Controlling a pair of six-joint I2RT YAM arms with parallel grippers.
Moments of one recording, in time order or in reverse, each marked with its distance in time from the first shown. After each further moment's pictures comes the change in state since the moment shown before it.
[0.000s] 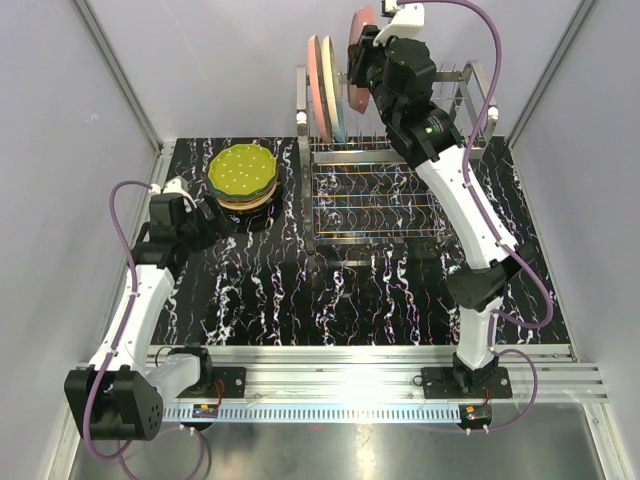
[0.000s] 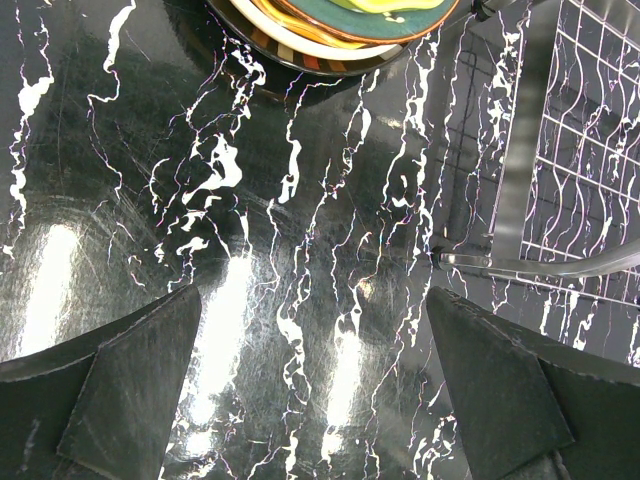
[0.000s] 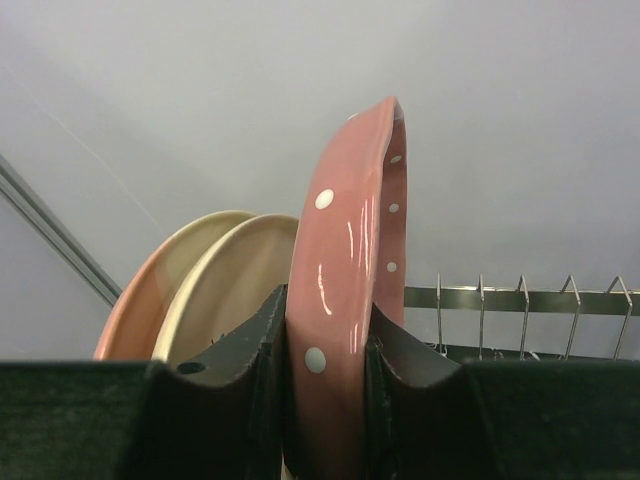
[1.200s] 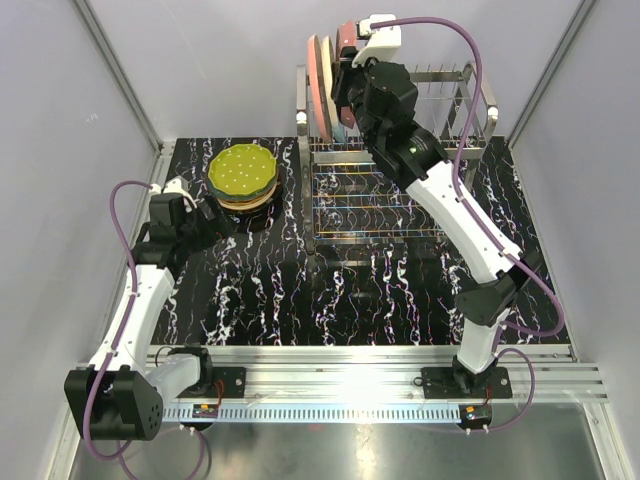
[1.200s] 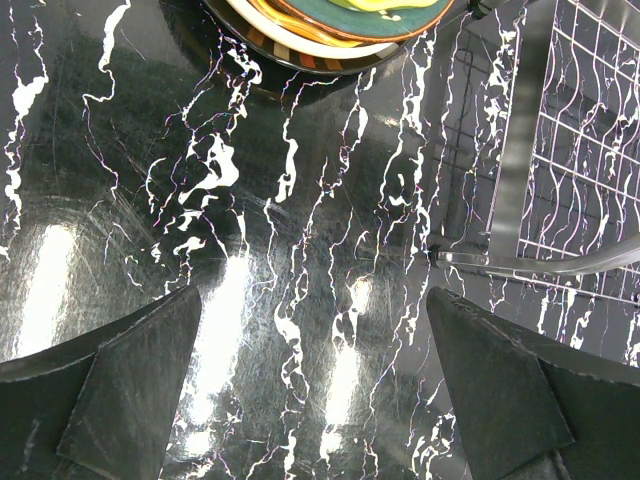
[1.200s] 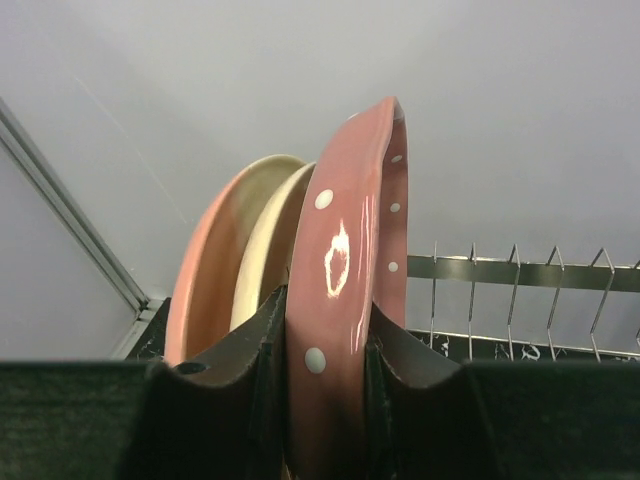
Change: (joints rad) left arm 0.000 0.000 0.000 0.001 0.008 0.000; right arm 0.103 -0.106 -0.227 0.133 0.087 -0.065
